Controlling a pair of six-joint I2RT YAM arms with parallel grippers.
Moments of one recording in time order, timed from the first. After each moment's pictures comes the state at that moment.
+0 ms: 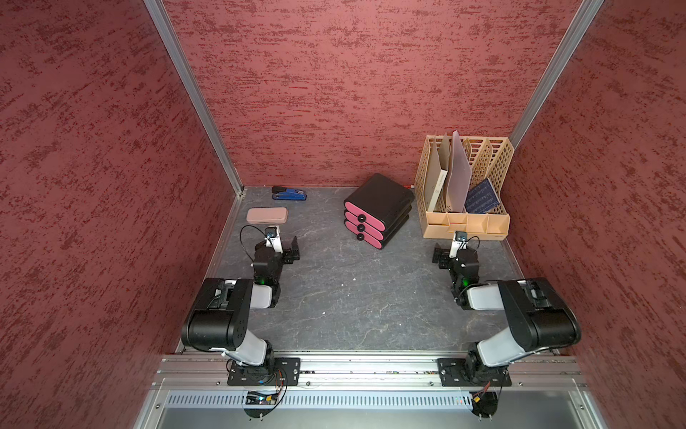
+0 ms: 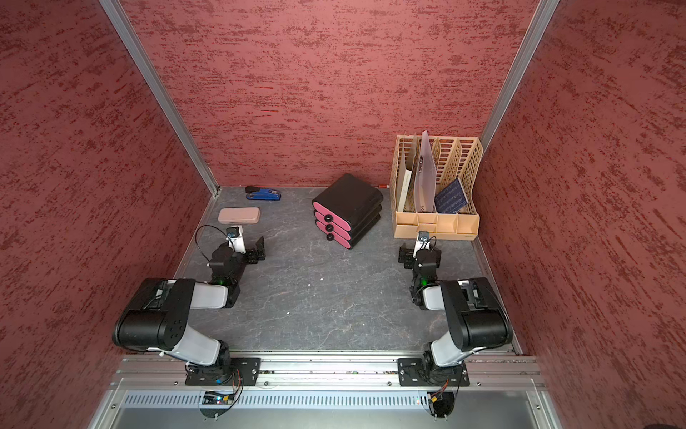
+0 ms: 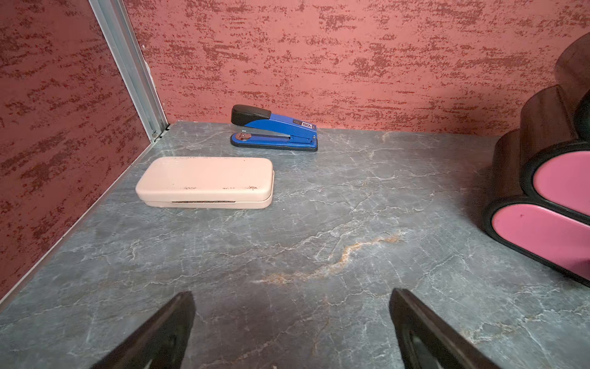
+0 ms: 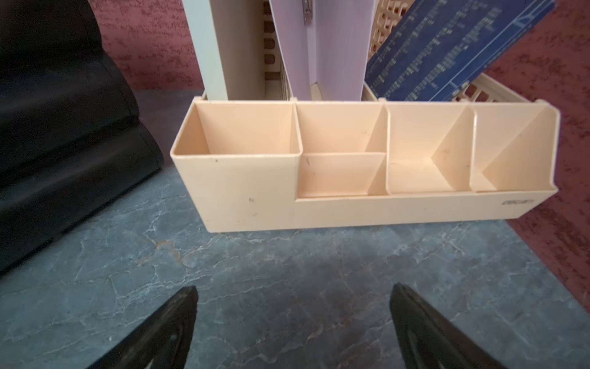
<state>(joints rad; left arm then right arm) -0.02 1.54 0.34 0.96 -0.04 -0.05 0.07 1.56 0.34 0.89 0.21 0.05</state>
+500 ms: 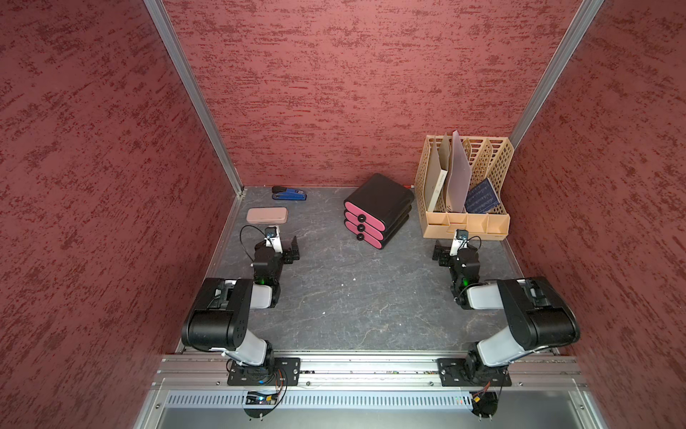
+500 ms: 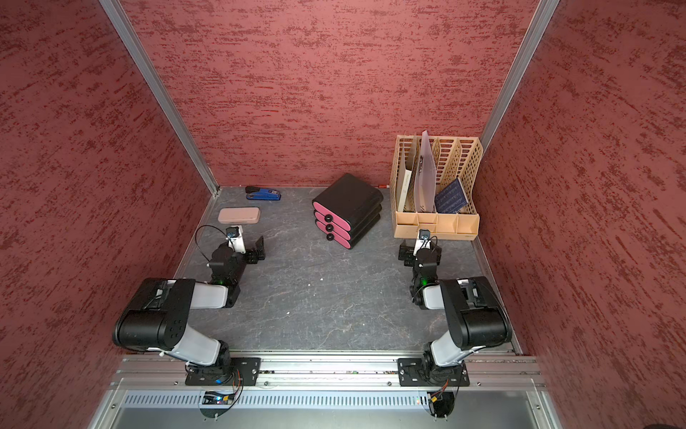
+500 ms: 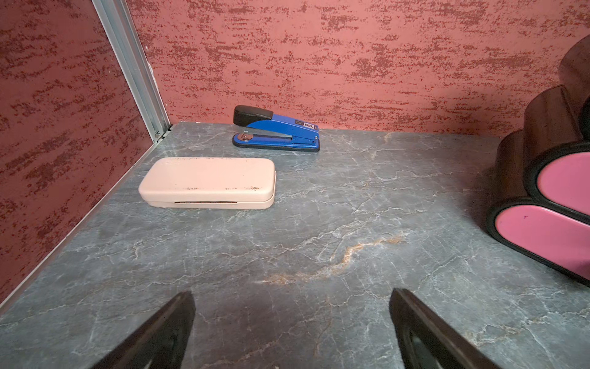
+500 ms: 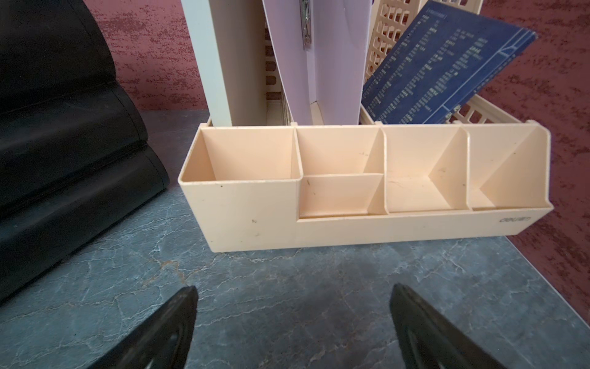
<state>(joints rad) -0.02 1.54 0.34 0.96 -0.04 -0.05 0.07 1.56 0.35 0.93 0.21 0.05</state>
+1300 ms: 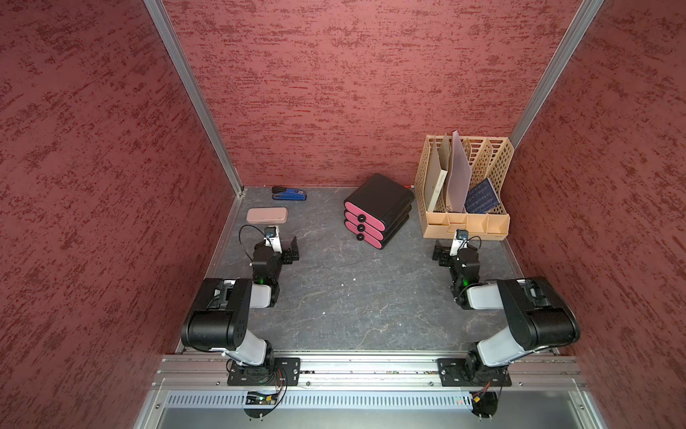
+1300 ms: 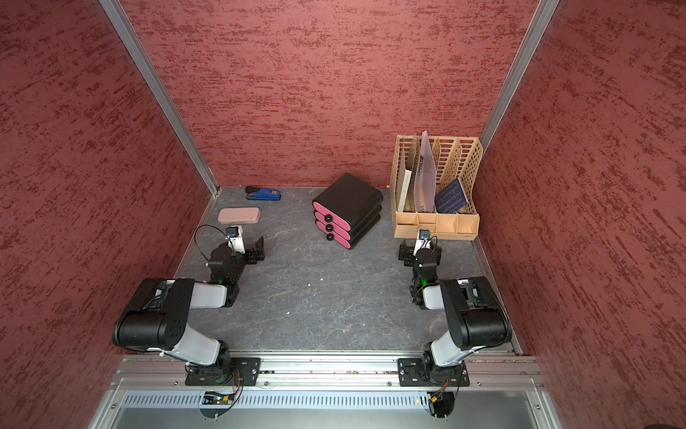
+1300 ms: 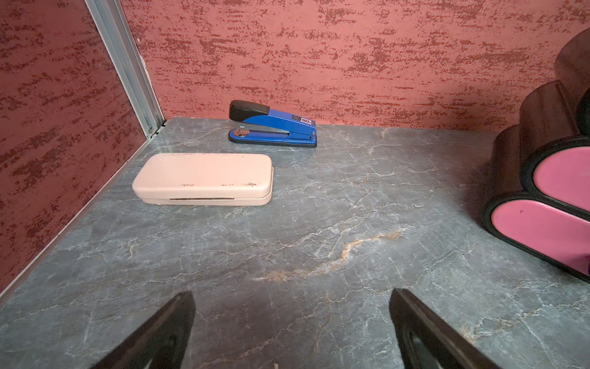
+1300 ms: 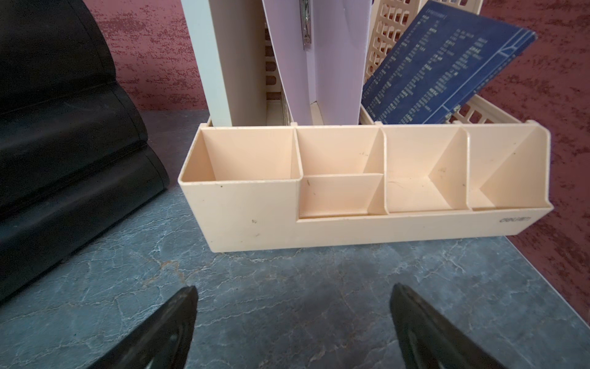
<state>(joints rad) 0.00 1.54 0.35 0.93 -0.01 -0.05 0.07 1.56 0.35 0.93 0.21 0.05</state>
